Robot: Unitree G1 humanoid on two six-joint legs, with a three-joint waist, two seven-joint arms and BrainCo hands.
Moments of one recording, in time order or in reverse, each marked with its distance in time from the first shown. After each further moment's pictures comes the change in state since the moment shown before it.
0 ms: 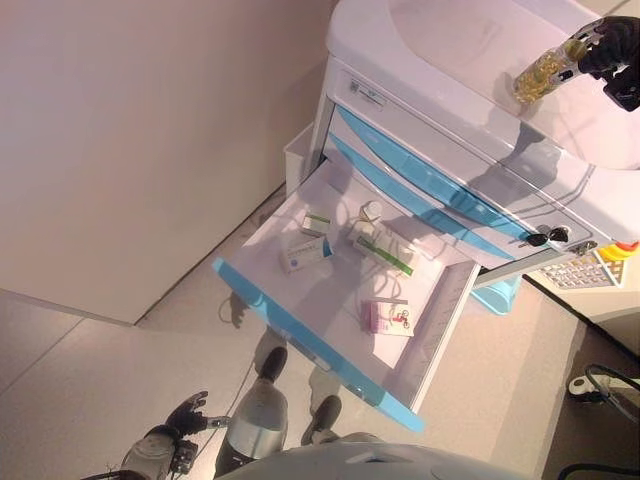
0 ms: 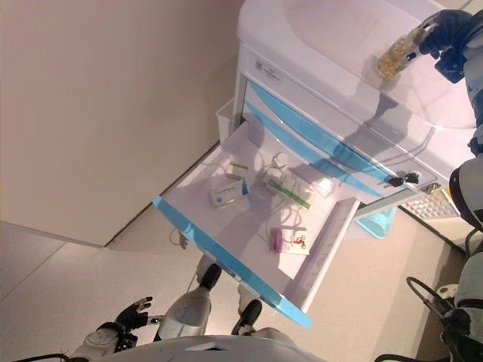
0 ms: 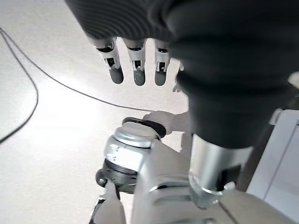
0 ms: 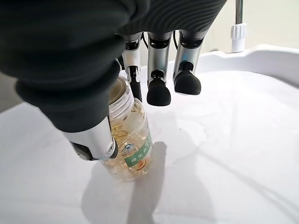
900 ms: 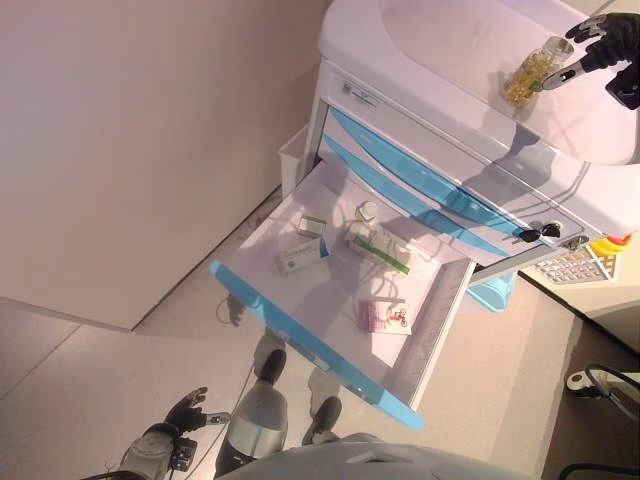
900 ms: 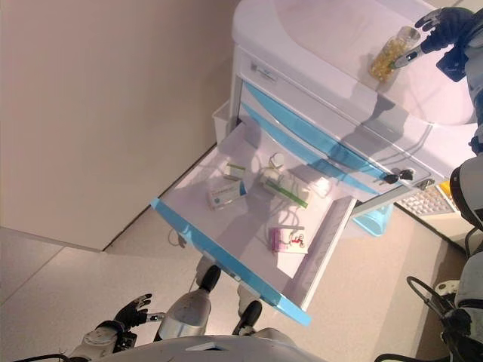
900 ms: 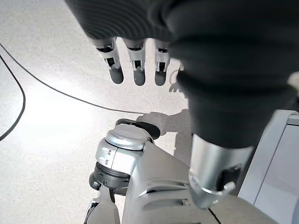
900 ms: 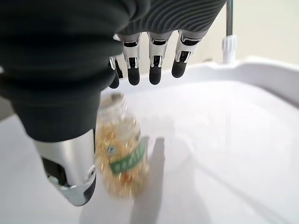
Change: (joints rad) left arm 0.003 0.006 -0.001 0.001 -0.001 0.000 -0.003; right arm -0.001 0.000 0.003 0.013 0.013 -0.031 -0.106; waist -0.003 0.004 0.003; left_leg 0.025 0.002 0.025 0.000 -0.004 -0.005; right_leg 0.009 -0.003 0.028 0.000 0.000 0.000
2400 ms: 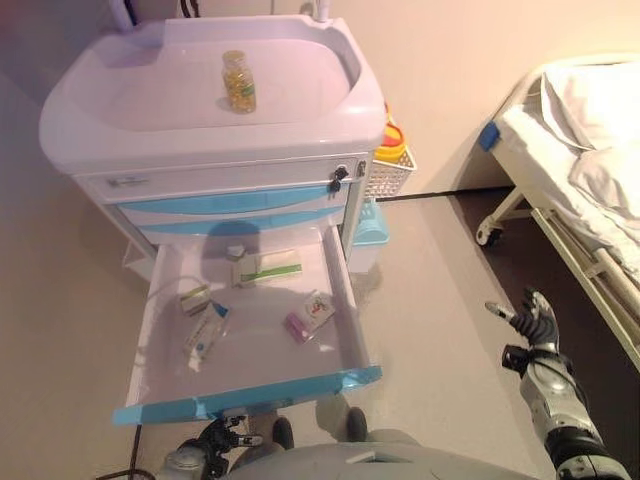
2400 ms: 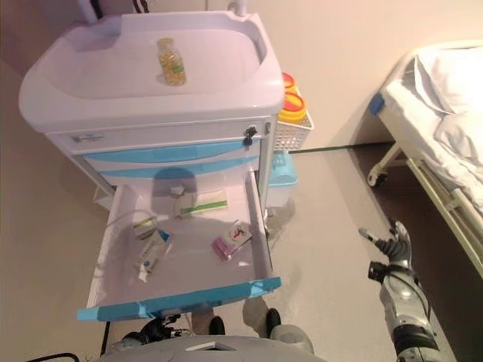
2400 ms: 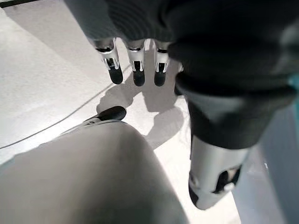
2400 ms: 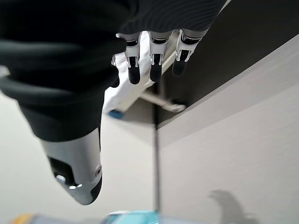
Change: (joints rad) left arm 0.016 -0.136 -0.027 0.025 0.051 0.043 -0.022; right arm 1.597 0.531 -0.930 -0.351 0.238 -0.417 -0.565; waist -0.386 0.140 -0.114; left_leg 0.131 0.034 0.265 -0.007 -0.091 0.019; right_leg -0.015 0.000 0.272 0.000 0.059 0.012
